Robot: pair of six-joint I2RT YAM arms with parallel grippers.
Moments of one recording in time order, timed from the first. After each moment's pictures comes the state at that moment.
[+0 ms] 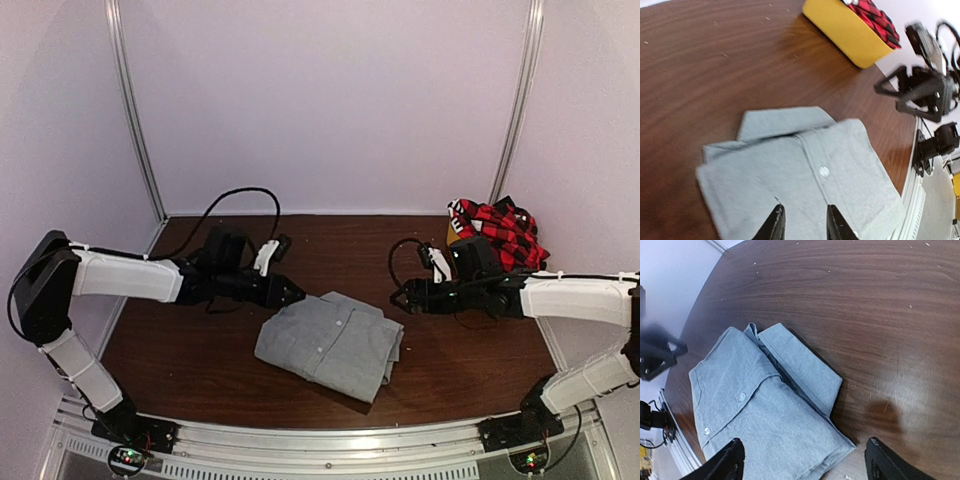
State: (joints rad) left arm -0.66 1.63 0.95 0.09 0.47 -0.32; right arm 0.58 1.25 0.64 -0.07 -0.24 0.53
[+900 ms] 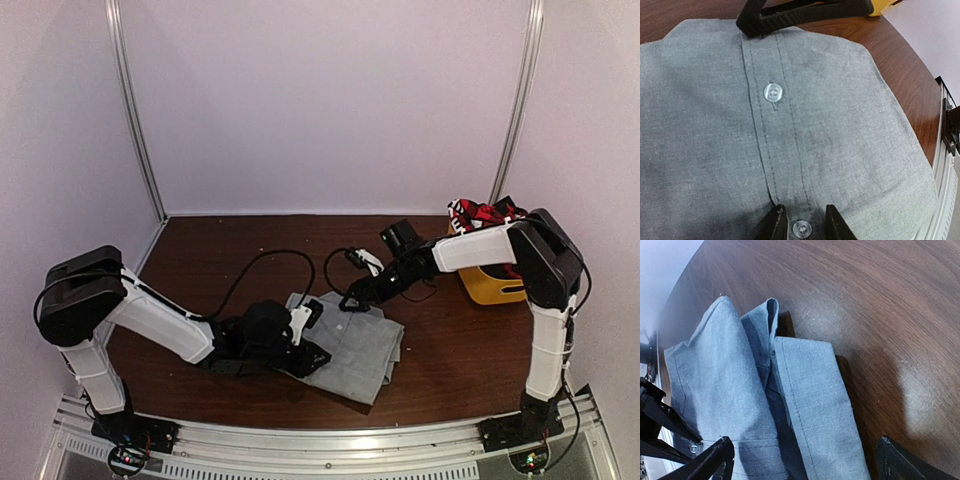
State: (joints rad) left arm -1.09 1.78 0.70 0.46 0.06 -0.51; right arm 0.58 1.99 1.25 -0.22 -0.57 0.07
